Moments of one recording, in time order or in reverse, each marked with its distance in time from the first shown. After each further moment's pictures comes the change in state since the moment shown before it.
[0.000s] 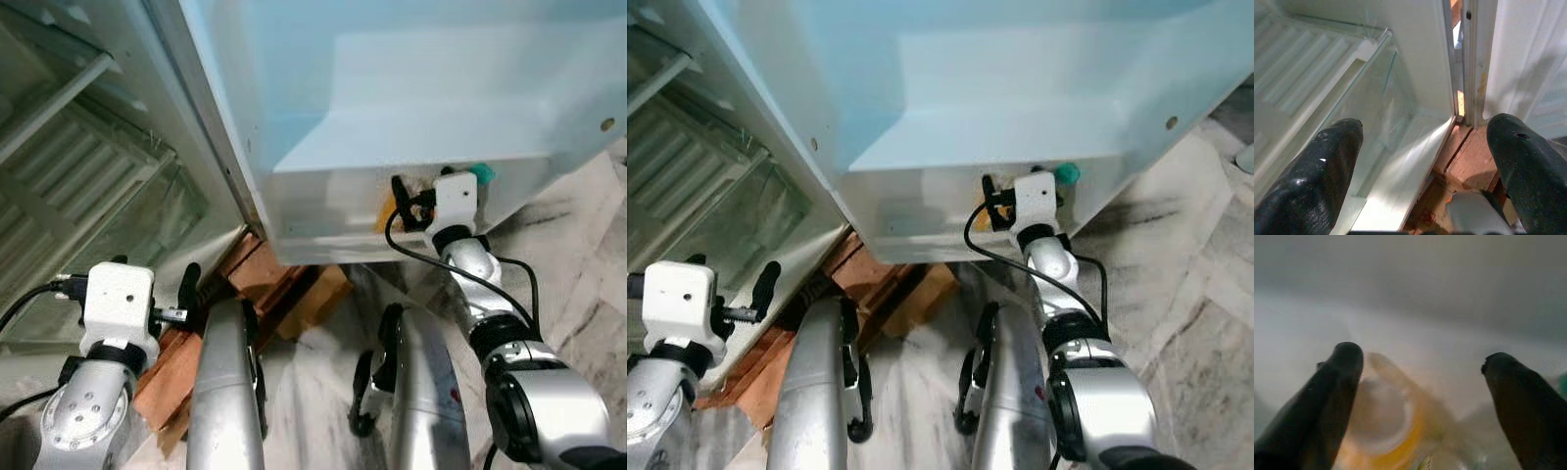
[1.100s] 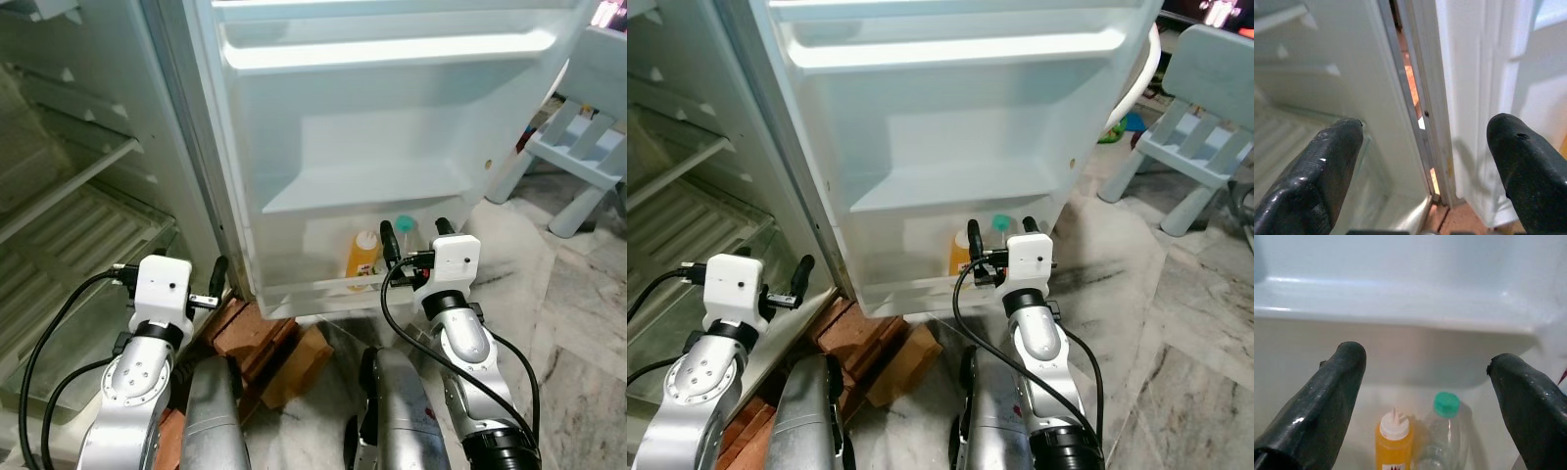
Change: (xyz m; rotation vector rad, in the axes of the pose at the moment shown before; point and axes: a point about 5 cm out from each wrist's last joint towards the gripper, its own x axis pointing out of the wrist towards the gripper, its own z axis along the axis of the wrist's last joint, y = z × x) left arm 0.047 -0.021 -0.028 0.008 -0.045 -0.058; right arm -0.083 0.044 -0.008 0.131 0.026 -0.028
